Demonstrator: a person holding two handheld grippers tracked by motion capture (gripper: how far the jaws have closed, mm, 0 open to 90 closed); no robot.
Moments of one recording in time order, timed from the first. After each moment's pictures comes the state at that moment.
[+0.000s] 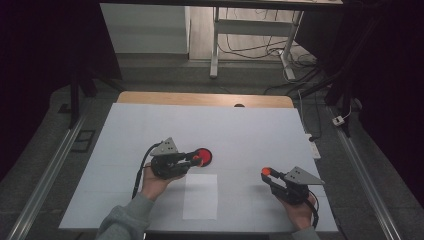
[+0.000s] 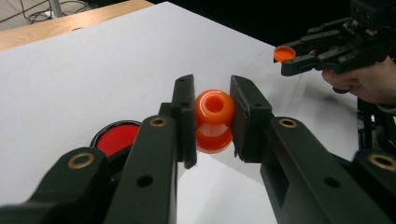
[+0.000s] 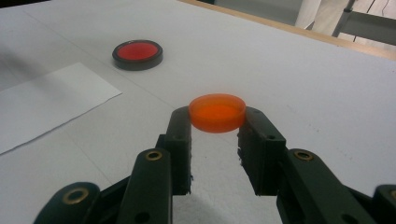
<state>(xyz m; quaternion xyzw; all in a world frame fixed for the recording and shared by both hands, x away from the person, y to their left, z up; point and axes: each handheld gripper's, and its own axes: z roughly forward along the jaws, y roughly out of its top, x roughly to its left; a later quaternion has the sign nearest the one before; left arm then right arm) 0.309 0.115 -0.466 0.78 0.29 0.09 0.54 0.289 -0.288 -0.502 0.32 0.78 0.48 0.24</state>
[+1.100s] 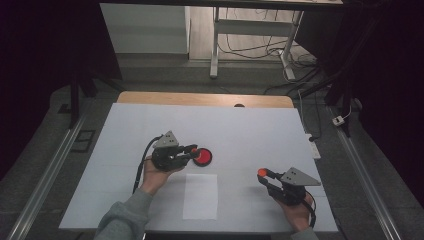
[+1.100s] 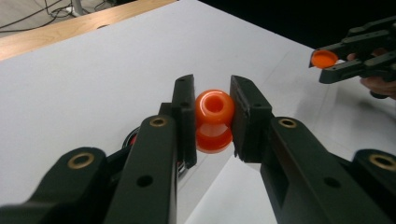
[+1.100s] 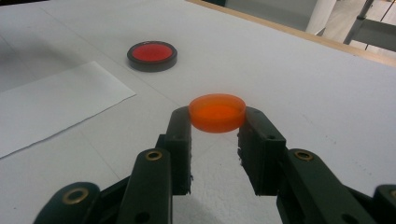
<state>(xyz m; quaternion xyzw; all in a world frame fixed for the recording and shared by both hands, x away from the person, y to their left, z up) 0.333 0.114 -0.469 0.79 0.31 0.11 0.52 0.287 -0.279 -0.501 0.29 0.79 0.49 0.23</state>
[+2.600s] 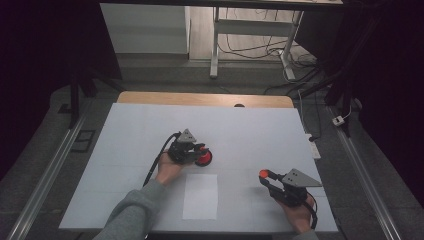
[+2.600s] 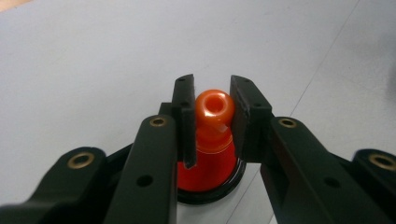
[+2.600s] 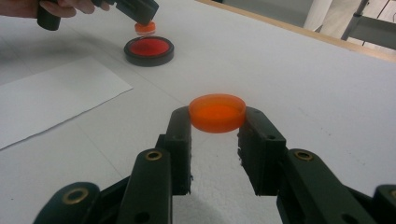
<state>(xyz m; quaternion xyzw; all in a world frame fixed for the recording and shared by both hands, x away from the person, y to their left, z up) 0.382 0.085 -0.511 0.83 0.33 0.12 0.44 0.285 -0.283 -0.504 0.29 0.79 0.48 0.23</state>
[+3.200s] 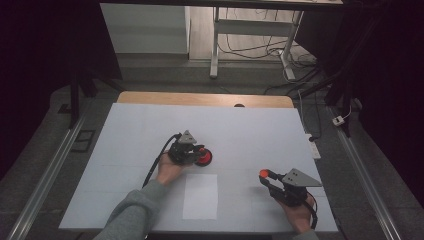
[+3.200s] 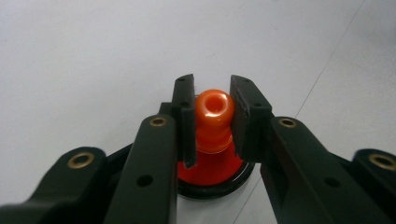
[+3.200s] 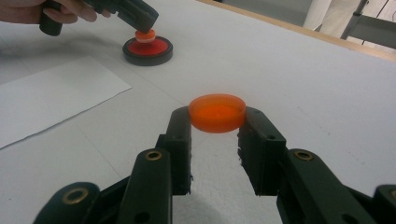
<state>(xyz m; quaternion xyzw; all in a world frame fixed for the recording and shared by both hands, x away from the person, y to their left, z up) 0.385 0.083 -0.520 0.83 0.33 0.11 0.43 0.285 -0.284 -0.504 0.30 0.79 0.48 0.23</state>
